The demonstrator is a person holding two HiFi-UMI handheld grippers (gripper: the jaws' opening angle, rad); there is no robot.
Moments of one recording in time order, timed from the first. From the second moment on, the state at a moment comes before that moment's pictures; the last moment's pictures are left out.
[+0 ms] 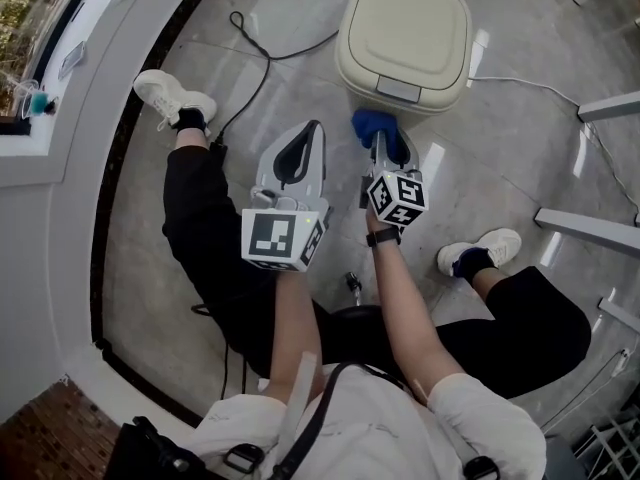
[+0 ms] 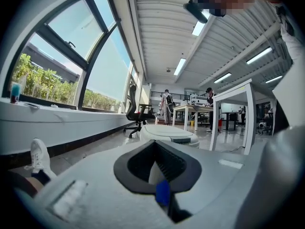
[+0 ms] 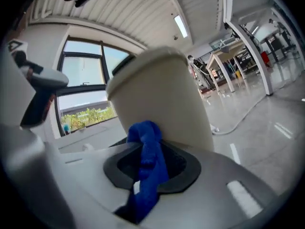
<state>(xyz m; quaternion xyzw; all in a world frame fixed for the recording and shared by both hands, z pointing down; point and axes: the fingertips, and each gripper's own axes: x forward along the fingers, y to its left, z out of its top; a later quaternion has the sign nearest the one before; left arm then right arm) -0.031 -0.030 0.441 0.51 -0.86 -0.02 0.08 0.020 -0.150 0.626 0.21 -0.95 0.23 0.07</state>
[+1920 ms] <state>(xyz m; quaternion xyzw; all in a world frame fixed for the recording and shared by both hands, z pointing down) 0.041 -0.034 0.419 0.50 -0.86 0.00 0.06 0.101 -0.222 0.728 0.24 -0.83 0.50 0.09</state>
